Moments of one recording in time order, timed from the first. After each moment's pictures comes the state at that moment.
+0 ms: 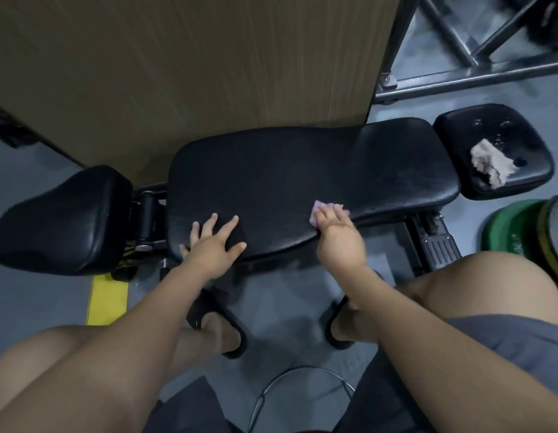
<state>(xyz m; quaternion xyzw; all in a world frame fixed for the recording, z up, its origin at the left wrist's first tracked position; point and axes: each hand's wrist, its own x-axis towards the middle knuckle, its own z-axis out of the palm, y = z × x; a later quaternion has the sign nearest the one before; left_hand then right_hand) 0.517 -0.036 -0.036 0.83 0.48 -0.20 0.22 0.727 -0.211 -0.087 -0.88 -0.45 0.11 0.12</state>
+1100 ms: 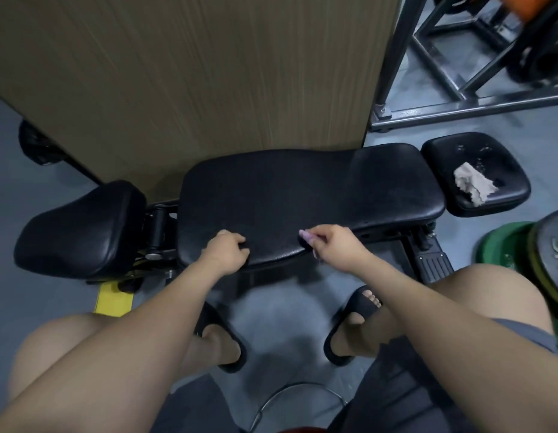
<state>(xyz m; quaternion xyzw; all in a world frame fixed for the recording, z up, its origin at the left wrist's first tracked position) 0.536 -0.047 -0.013 0.83 0.47 -0.13 0.26 0.736 -0.229 -0.023 -0.78 -0.43 0.31 0.34</state>
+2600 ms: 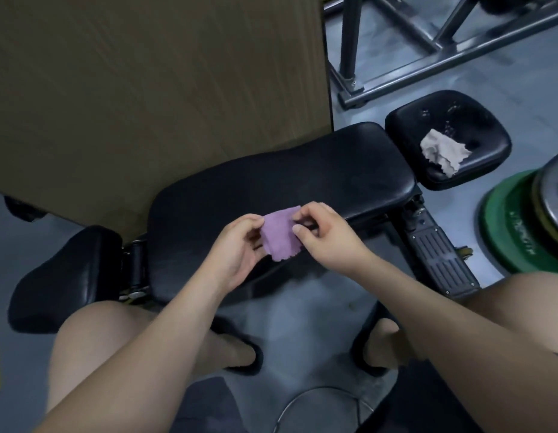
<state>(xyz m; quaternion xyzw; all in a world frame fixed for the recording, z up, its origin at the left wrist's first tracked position) 0.660 -0.134 0.043 0.51 0.39 0.10 0.76 0.788 -0.272 -0.010 -0.72 -0.36 0.27 0.53</state>
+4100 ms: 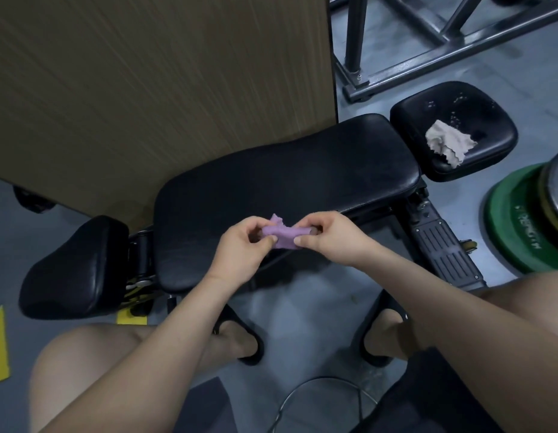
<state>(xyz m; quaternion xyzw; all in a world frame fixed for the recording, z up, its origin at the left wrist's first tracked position) 0.628 -0.145 0.035 0.81 0.37 0.08 0.46 0.781 -0.281 0.000 -0.72 -0.34 0.40 0.46</state>
